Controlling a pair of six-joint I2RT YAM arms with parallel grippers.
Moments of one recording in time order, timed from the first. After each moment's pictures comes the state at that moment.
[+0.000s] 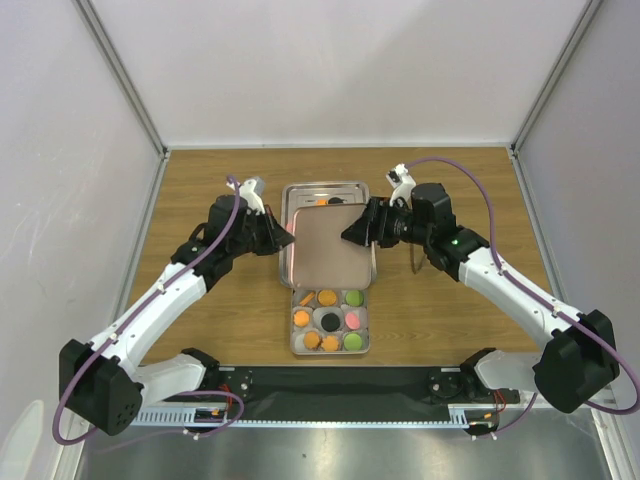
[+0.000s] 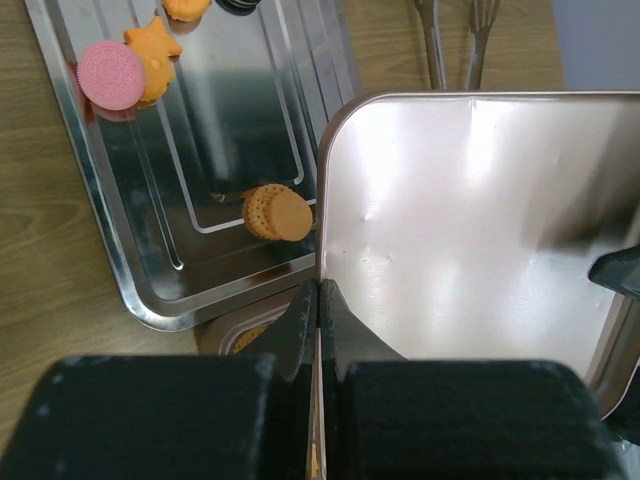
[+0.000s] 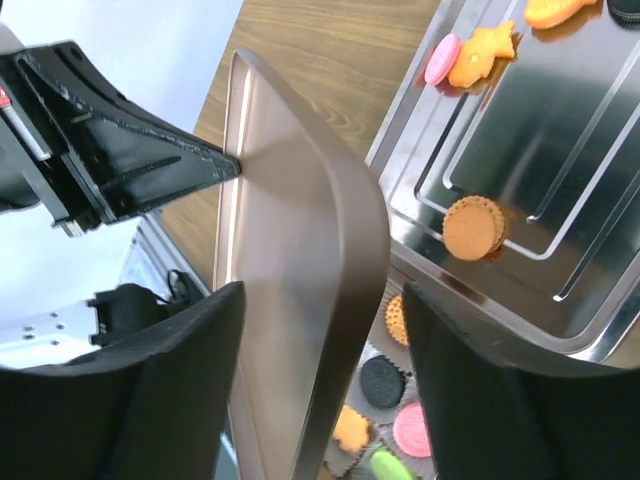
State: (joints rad) left arm -0.45 1.11 0.89 -0.33 0.19 -0.57; right arm 0.54 1.25 0.98 -0.12 -0.43 0.59
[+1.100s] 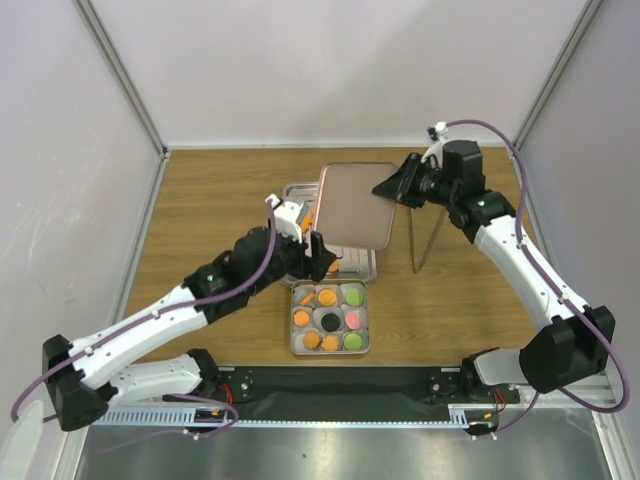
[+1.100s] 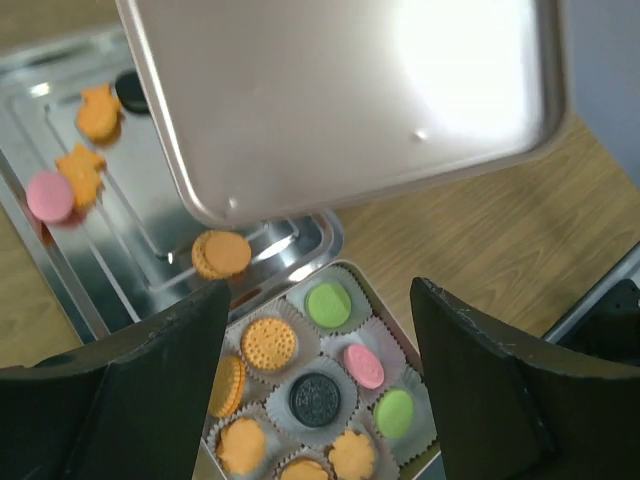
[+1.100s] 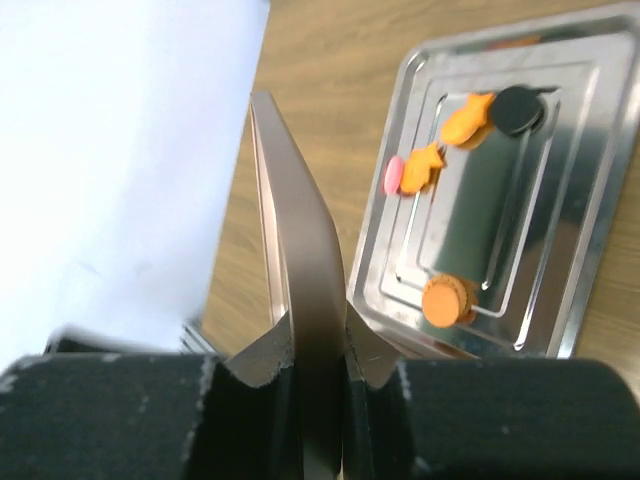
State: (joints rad) left arm -0.88 1.04 0.92 -0.29 -0.17 -0.42; right arm 0.35 1.34 1.27 -0.33 -0.45 0.68
